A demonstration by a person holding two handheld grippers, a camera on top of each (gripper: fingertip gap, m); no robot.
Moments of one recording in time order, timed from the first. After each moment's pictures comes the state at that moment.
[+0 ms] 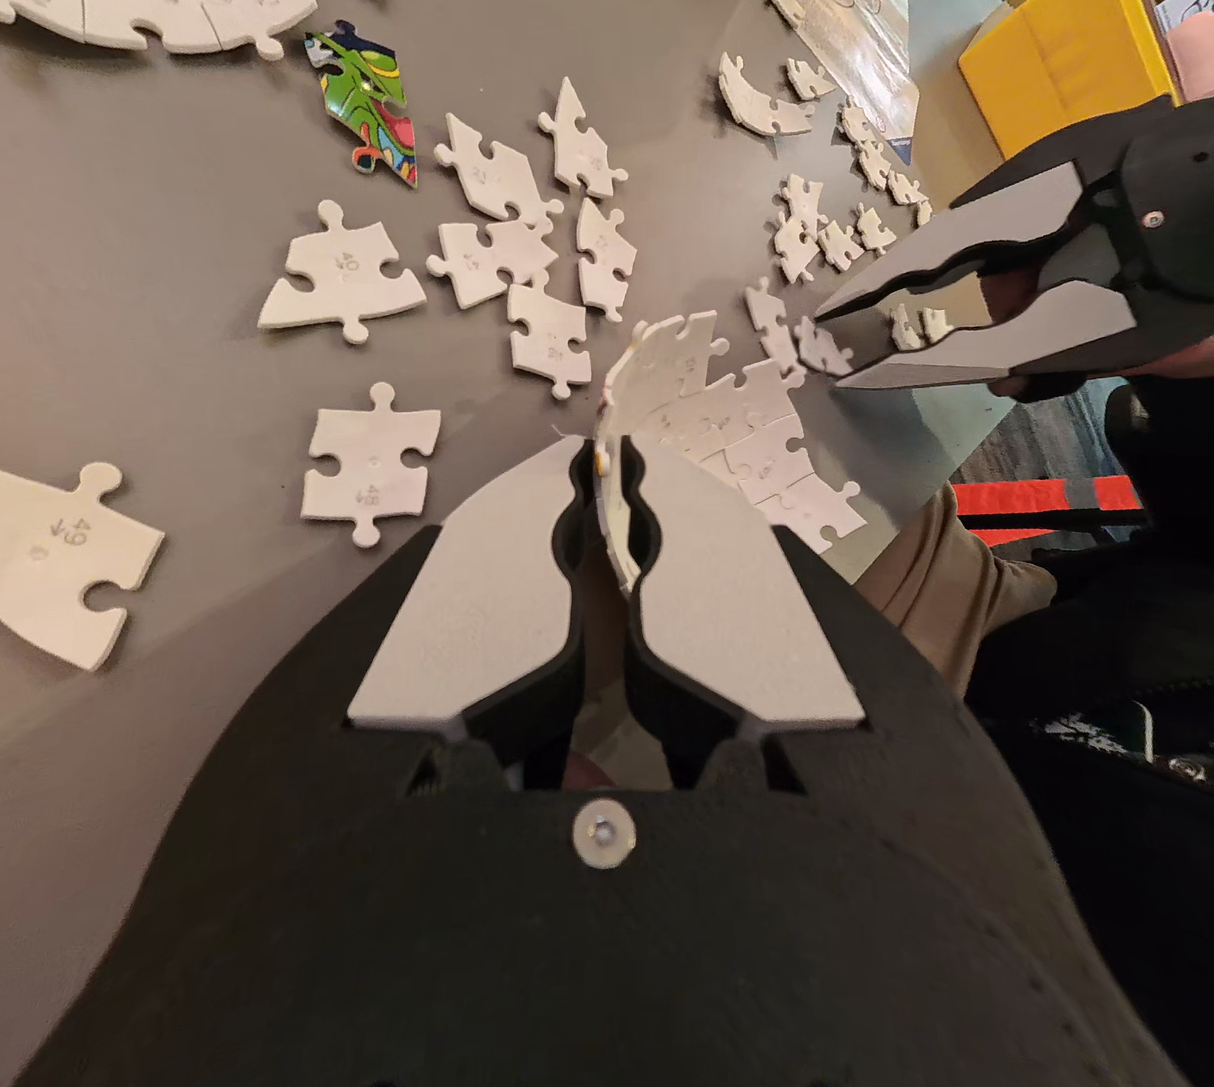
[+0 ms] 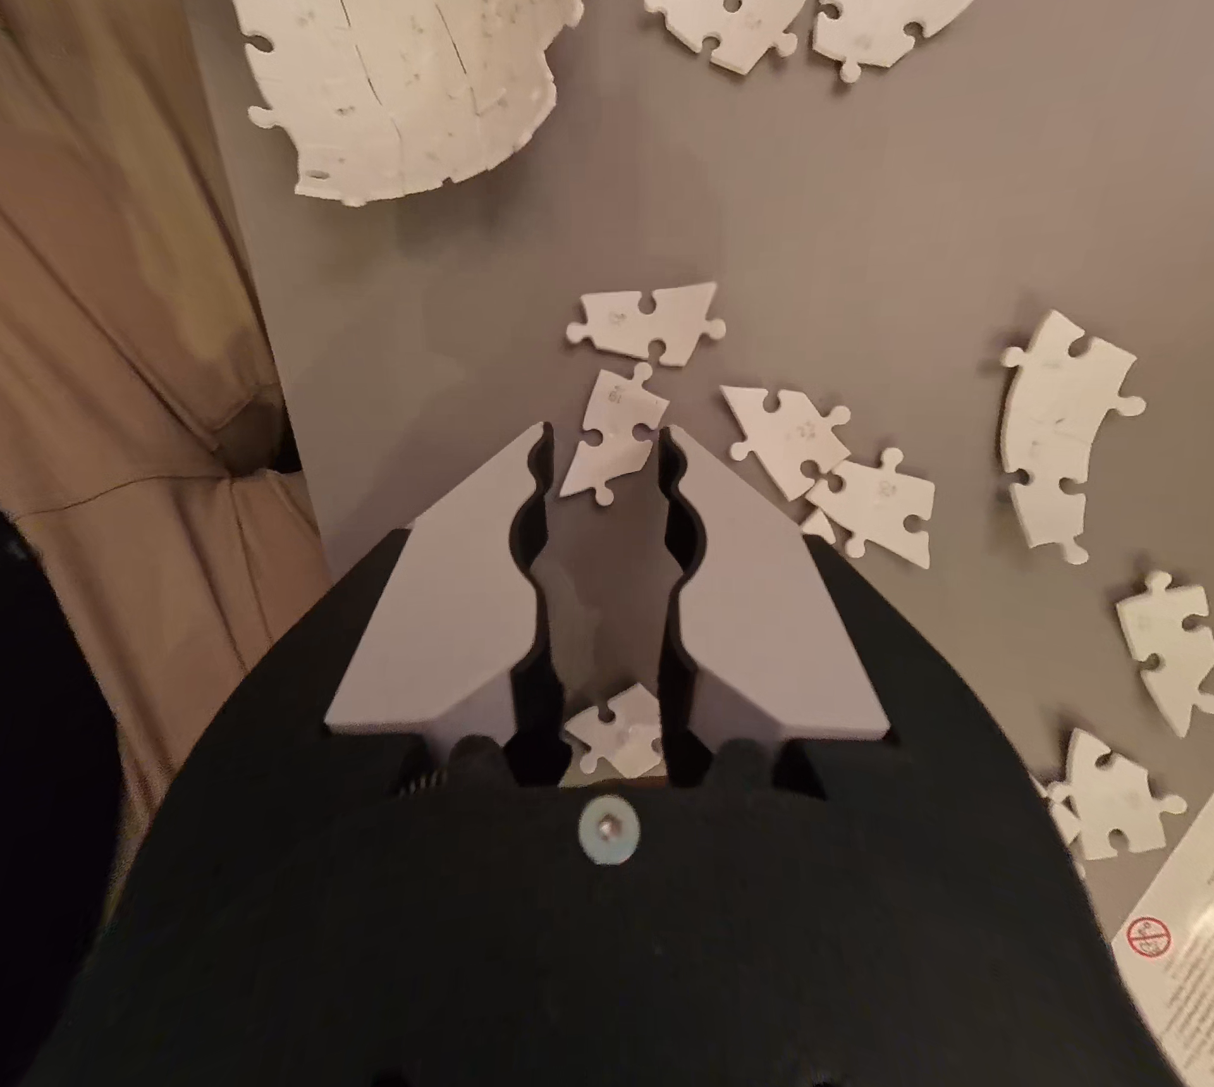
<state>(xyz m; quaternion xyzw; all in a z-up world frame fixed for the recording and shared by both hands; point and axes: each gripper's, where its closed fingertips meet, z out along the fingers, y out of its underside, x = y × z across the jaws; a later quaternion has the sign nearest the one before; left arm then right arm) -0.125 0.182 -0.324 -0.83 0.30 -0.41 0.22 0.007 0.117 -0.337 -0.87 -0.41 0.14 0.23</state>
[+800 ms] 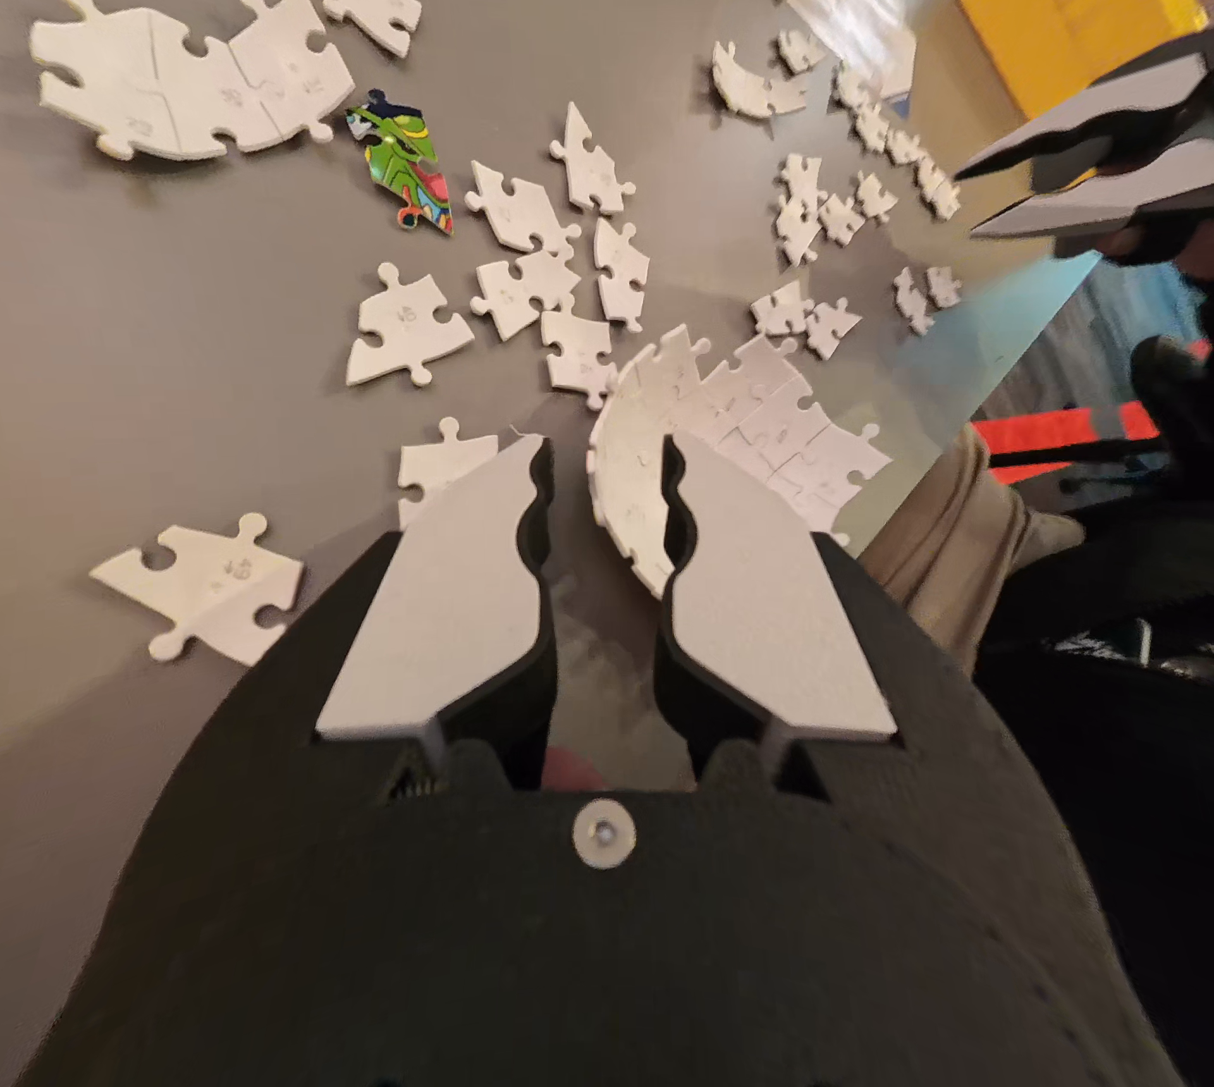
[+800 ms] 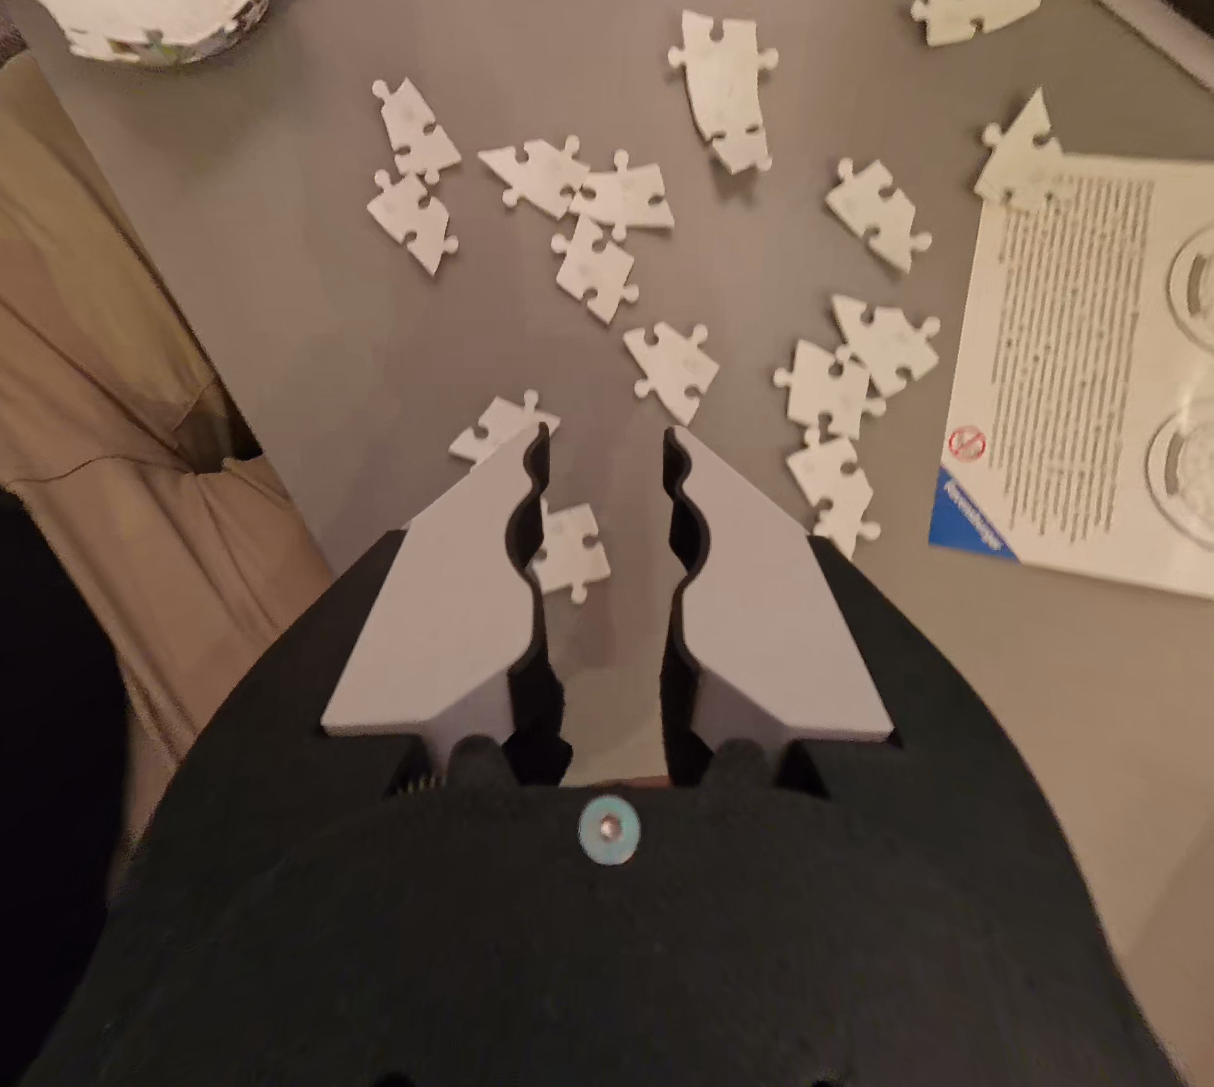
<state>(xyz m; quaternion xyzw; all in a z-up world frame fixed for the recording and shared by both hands) -0.139 0.197 -0.312 -0.82 0.35 -0.40 0.20 0.122 0.087 -0.303 -0.91 -0.26 0.12 0.29</state>
